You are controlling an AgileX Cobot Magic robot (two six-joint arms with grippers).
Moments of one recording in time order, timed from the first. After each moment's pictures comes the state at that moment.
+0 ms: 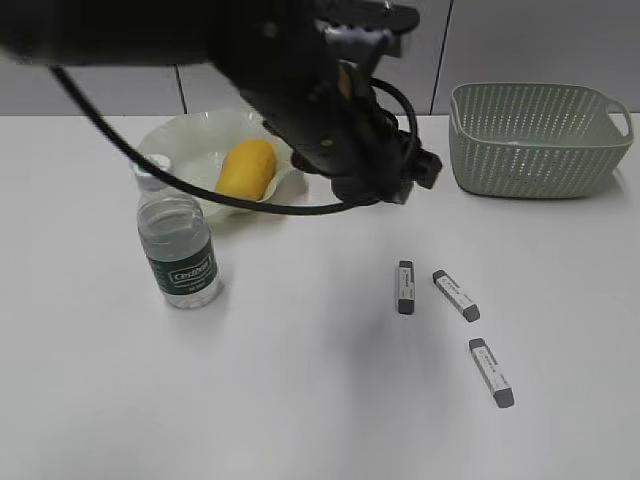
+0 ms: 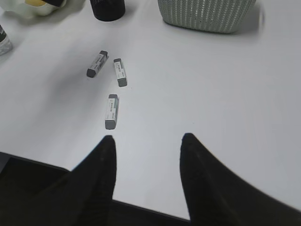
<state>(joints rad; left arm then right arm) -0.86 1.95 -1.55 0.08 0.63 -0.32 0.47 0.04 -0.51 -0.13 1.06 0.20</state>
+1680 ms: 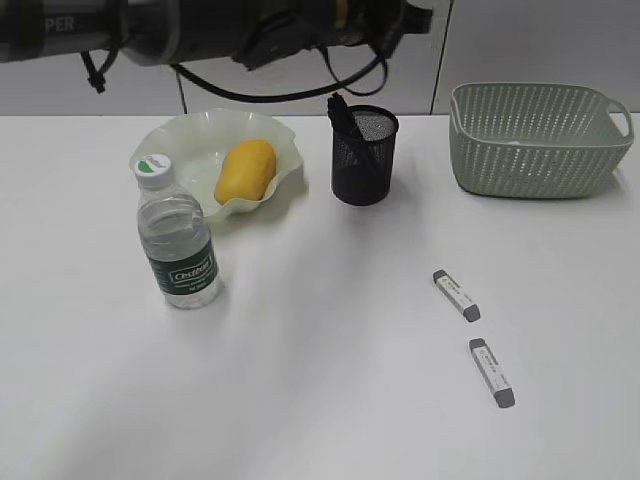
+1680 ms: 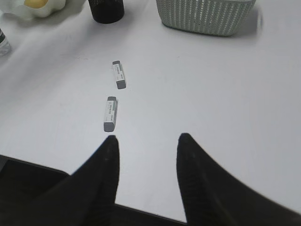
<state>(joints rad) -0.64 2.24 -1.89 0.72 -0.03 -0.83 0.47 0.04 -0.51 -0.13 1.05 0.20</state>
